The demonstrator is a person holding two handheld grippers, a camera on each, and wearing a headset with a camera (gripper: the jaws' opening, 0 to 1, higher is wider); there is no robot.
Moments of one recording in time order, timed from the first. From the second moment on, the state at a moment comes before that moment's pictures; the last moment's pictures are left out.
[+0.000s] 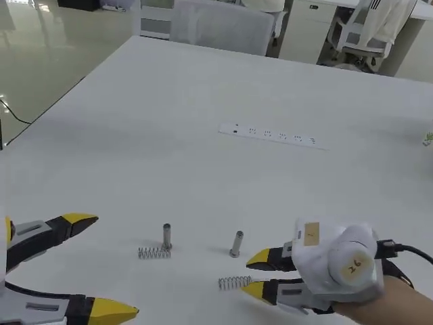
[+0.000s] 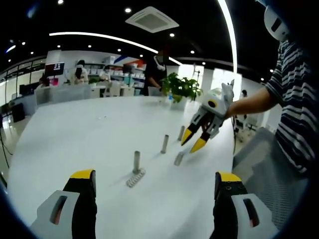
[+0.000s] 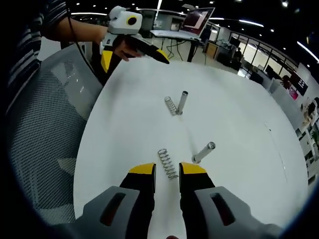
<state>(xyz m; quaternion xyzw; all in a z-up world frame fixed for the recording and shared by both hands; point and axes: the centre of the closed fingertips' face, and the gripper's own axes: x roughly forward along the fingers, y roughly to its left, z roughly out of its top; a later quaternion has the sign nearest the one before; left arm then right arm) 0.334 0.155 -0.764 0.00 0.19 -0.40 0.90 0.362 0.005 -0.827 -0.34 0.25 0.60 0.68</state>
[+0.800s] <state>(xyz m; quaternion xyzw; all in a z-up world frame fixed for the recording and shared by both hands) 0.326 0.155 -0.765 0.00 0.19 -0.40 0.90 0.367 0.006 -0.858 -0.39 0.27 0.61 0.64</state>
